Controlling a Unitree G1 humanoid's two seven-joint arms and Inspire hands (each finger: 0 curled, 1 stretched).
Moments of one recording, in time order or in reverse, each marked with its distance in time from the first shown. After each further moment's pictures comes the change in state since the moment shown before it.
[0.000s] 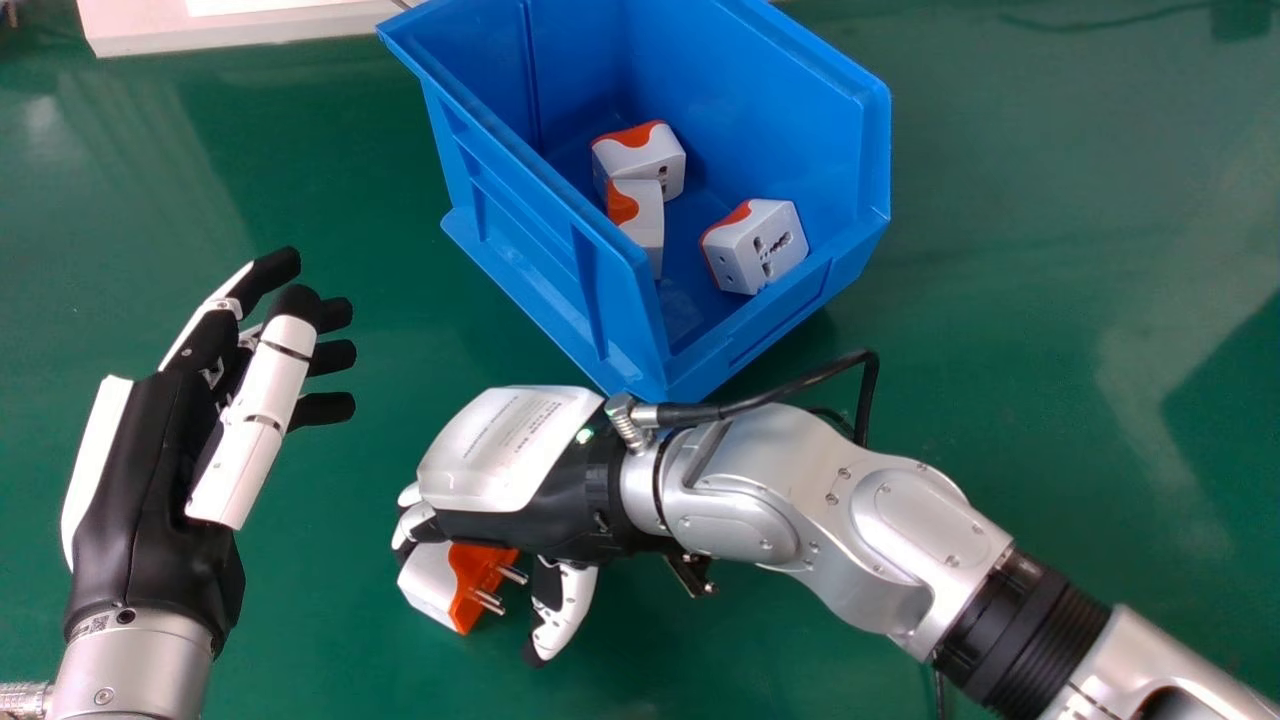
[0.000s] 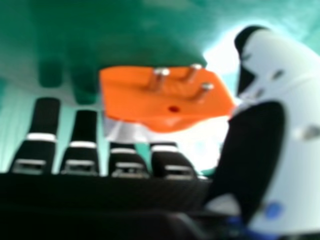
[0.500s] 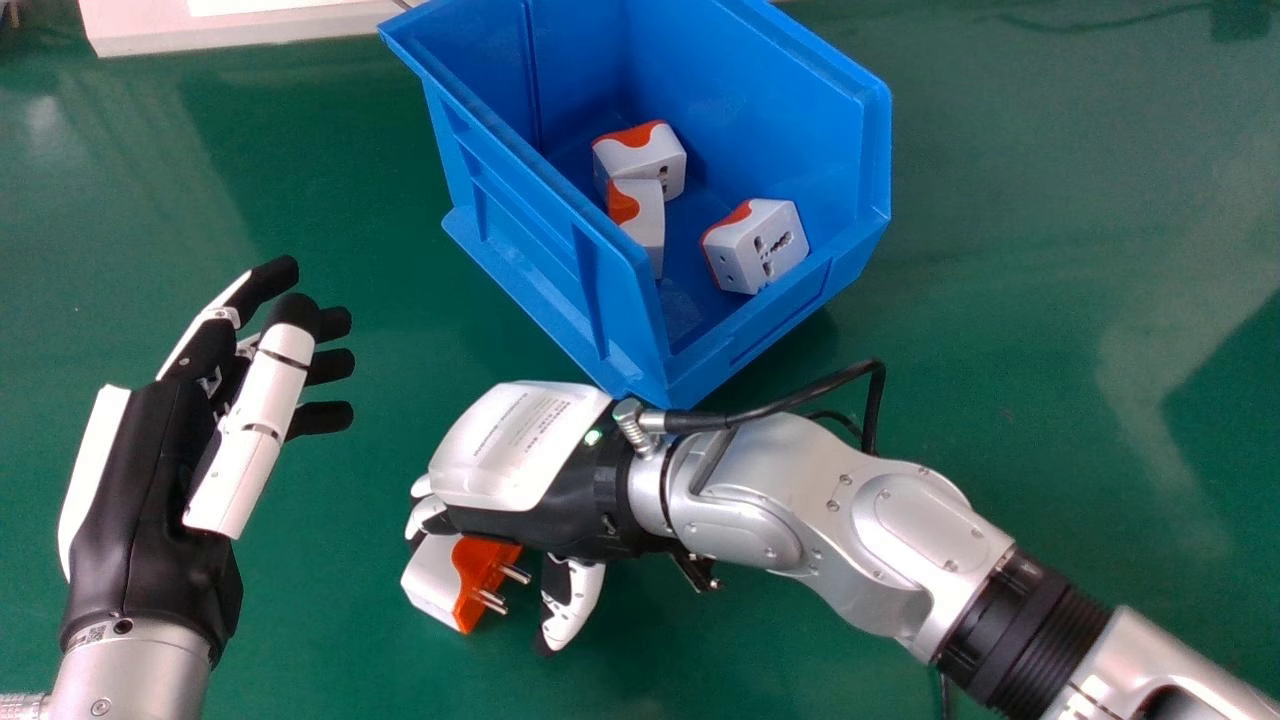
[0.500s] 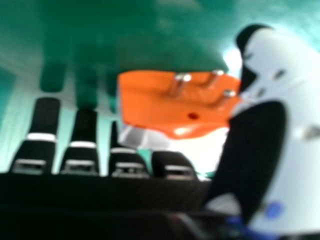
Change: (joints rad) left arm 0.020 -0.002 0.000 -0.020 0.000 0.000 -0.001; right arm 0.000 -0.011 0.015 0.031 -0.040 -0.018 -0.076
